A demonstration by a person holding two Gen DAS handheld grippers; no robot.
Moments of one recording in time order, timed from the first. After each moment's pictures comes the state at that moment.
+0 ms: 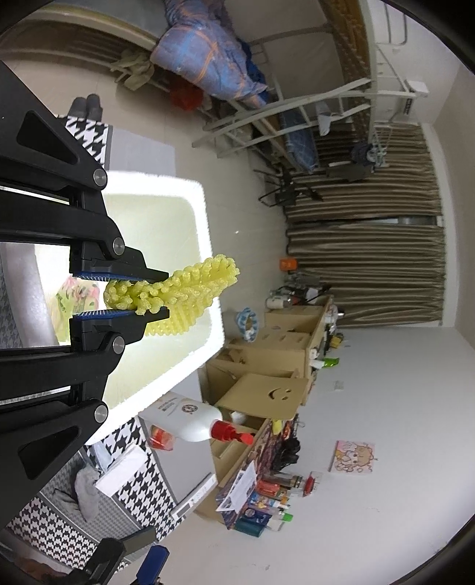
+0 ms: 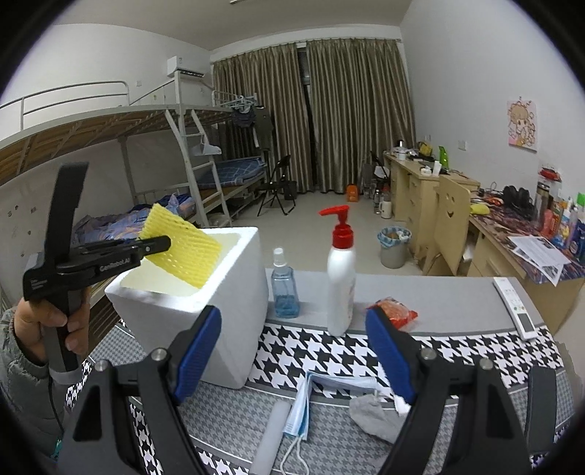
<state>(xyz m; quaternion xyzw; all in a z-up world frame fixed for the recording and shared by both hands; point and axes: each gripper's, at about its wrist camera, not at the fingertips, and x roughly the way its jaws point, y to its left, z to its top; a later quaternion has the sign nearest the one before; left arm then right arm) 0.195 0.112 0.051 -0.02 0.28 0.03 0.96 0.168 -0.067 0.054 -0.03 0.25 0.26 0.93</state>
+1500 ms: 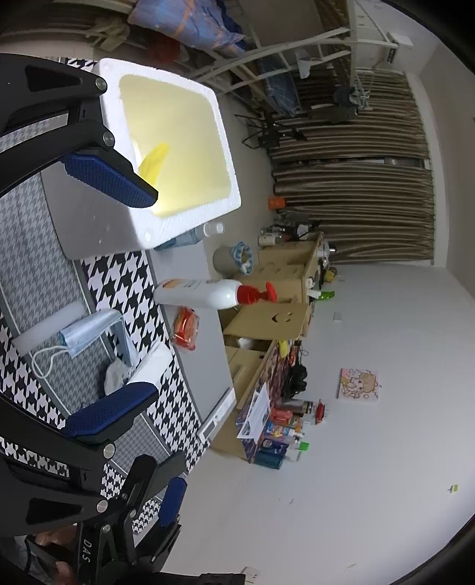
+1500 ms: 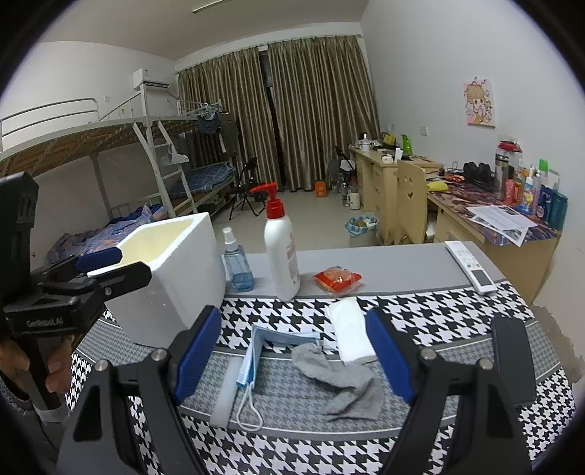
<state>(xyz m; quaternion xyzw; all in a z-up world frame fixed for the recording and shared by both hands) 0.133 0.002 0.050 0.00 0.26 -0.08 0.96 0.140 -0.141 0.039 0.00 0.26 0.20 0.95</state>
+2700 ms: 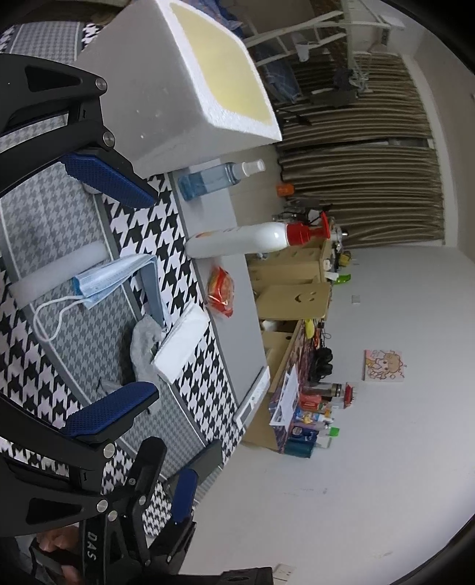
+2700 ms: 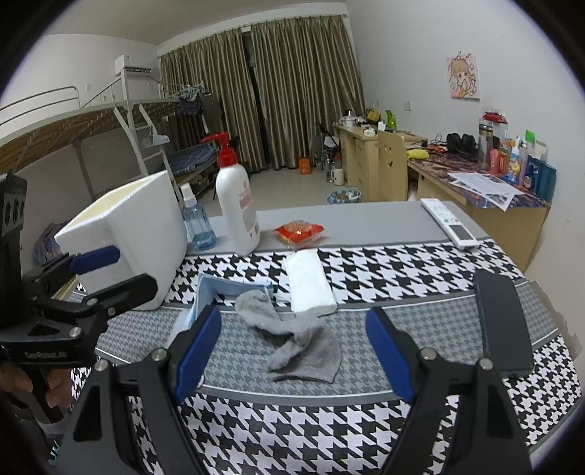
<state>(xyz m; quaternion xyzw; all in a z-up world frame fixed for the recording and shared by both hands) 0.143 -0.066 -0.012 0.03 0.28 -0.10 0.95 0.154 -0.185 -0.015 0.00 0.30 0.18 0.94</state>
